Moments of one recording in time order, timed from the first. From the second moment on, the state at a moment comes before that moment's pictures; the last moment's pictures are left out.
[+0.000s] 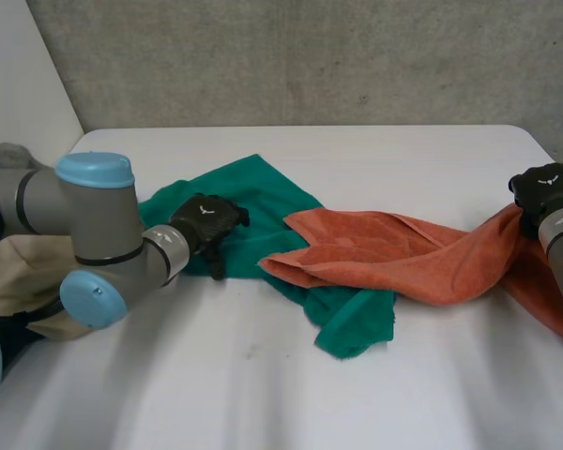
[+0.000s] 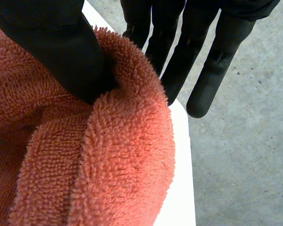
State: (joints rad) left arm 4.29 -2.35 -1.13 3.08 -1.34 3.54; right arm 1.66 -1.11 1.50 -0.18 1.62 2.54; left_hand 0.37 0.38 0.38 0.38 0.21; right_hand 1.06 1.16 1.18 1.20 0.96
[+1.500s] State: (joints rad) left arm 4.60 -1.88 -1.48 3.35 -1.50 3.49; right arm 1.89 -1.28 1.58 -0.14 1.56 2.57; left_hand 0.19 0.21 0.21 0.20 0.05; right_hand 1.06 1.16 1.18 1.20 0.96
